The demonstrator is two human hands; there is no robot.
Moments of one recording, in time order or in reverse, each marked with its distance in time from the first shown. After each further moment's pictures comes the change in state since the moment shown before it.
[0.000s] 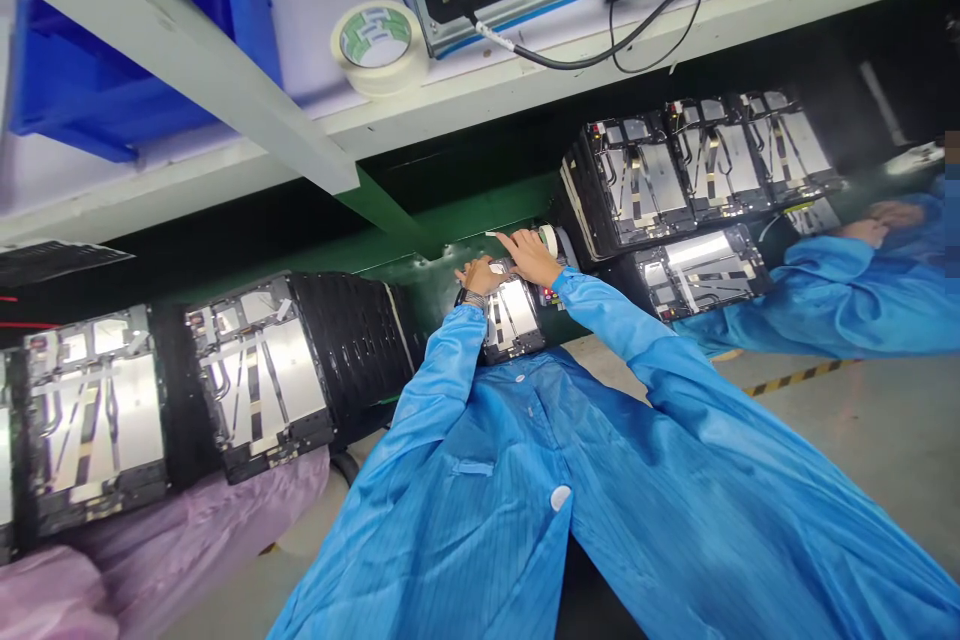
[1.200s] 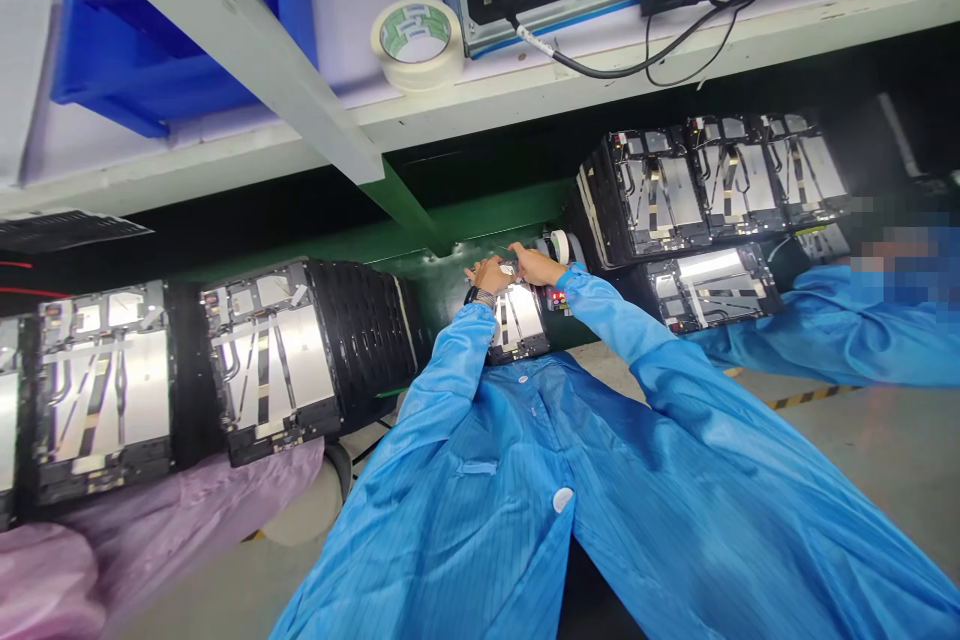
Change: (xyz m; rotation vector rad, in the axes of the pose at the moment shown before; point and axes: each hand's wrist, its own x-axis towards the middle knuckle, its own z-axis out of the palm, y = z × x) left_hand 0.002 0.000 0.001 -0.049 0.005 -0.021; right_hand 0.021 -0.001 0.005 0.374 -0.266 0.170
